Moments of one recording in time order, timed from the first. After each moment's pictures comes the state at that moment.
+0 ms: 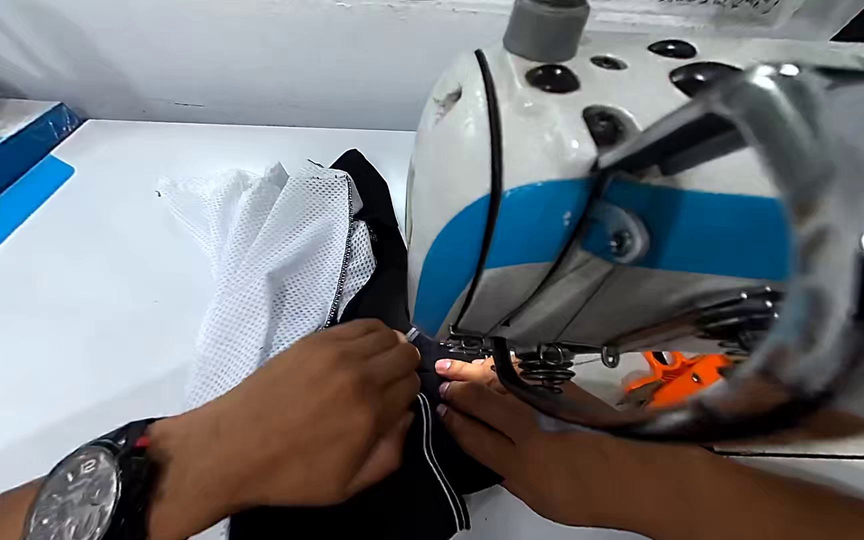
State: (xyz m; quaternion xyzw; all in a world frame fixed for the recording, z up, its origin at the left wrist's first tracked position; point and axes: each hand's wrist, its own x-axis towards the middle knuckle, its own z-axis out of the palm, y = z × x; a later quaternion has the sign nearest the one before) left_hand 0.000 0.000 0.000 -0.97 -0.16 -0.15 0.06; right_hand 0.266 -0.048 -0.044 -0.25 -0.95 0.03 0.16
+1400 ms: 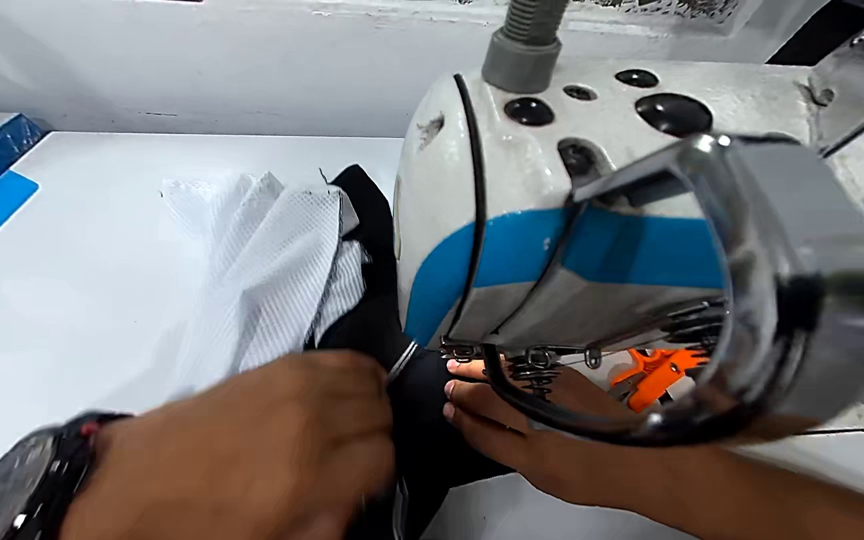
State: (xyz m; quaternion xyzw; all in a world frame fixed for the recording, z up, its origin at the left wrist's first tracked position) left_hand -0.028 0.014 0.008 -0.98 0.01 -0.13 -0.14; right_hand 0.275 -0.049 -0.043 -0.26 -0.95 -0.03 0.17
